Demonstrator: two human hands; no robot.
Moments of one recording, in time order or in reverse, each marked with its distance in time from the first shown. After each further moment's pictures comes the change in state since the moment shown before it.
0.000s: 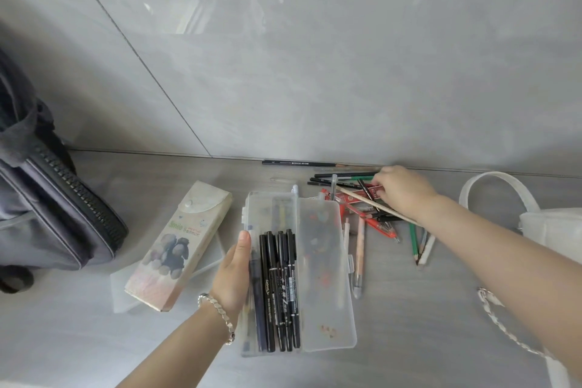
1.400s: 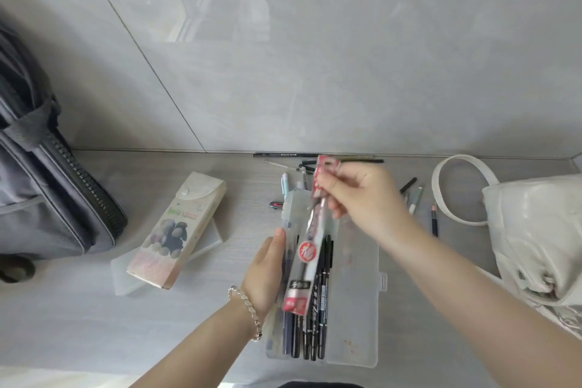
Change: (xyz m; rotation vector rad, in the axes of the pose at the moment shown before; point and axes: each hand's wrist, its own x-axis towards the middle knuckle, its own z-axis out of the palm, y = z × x) left_hand -0.059 0.002 0.032 0.018 -0.251 0.070; right_hand -0.129 -0.110 -0.075 1.395 0.237 0.026
